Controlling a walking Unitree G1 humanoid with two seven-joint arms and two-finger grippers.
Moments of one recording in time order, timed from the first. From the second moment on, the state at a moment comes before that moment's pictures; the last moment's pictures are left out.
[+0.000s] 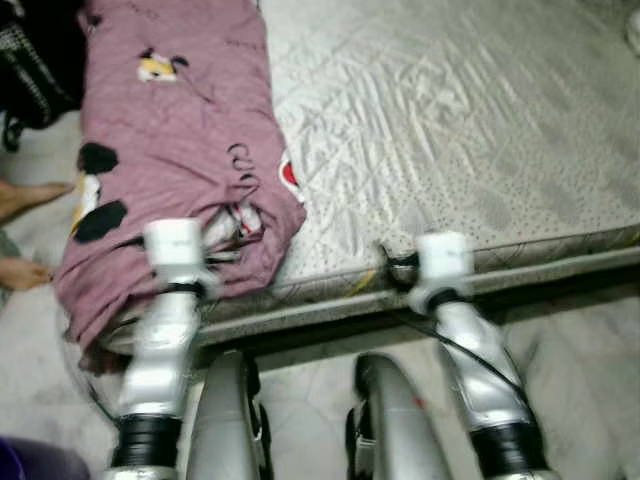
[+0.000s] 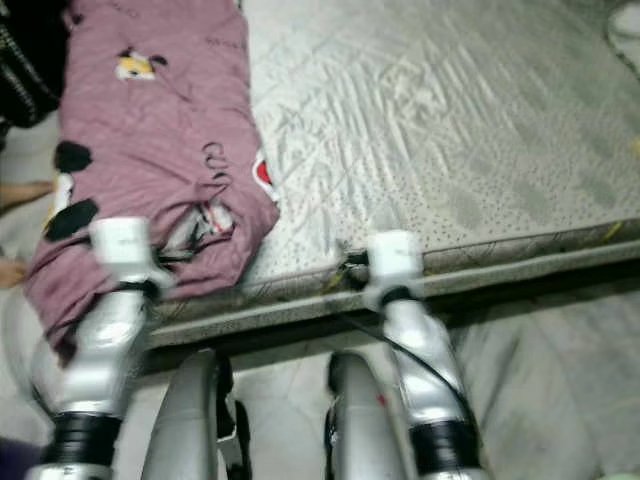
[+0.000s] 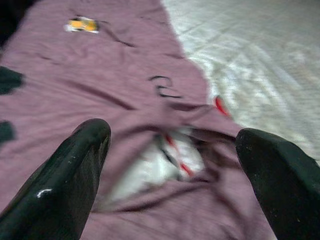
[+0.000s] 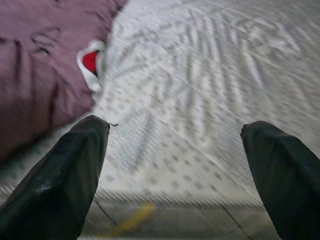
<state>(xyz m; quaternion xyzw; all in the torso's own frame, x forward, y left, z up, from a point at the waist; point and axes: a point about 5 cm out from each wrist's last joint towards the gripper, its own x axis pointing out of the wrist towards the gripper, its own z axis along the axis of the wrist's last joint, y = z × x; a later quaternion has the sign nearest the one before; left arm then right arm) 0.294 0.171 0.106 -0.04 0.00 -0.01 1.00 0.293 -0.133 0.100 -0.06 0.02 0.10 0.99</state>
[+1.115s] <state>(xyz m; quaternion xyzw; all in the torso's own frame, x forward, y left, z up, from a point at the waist) 0.299 0.158 0.084 -0.05 0.08 -0.02 1.00 0.347 -0.151 0.102 -0.15 0.06 0.04 0.99</state>
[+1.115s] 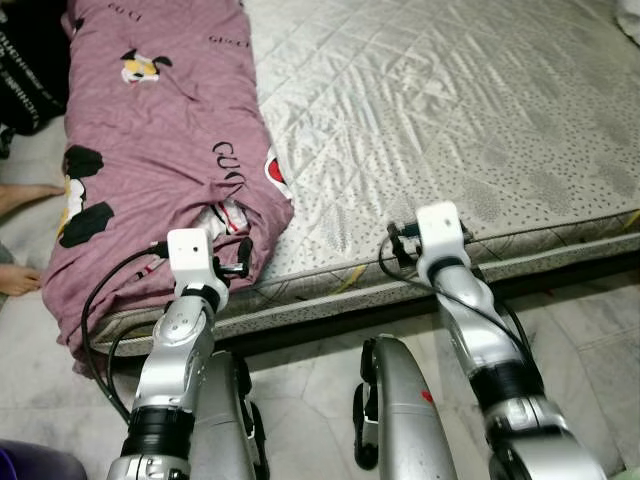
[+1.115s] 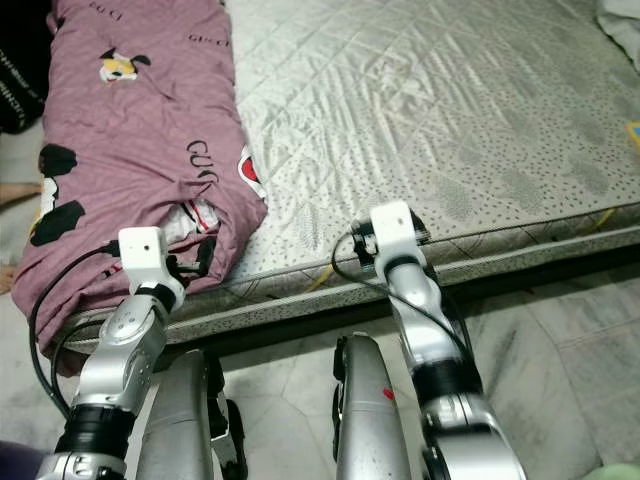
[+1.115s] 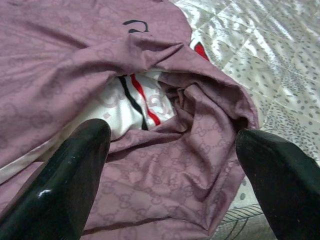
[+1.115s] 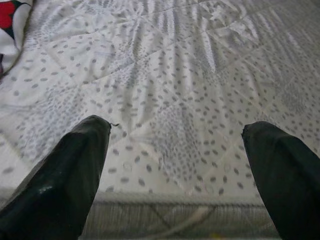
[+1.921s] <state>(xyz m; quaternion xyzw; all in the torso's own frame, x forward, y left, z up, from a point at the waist) 0.334 0.127 0.090 -0.06 0.09 -0.08 0.99 0.291 -0.196 0.089 -0.12 0.06 0.00 0.99</state>
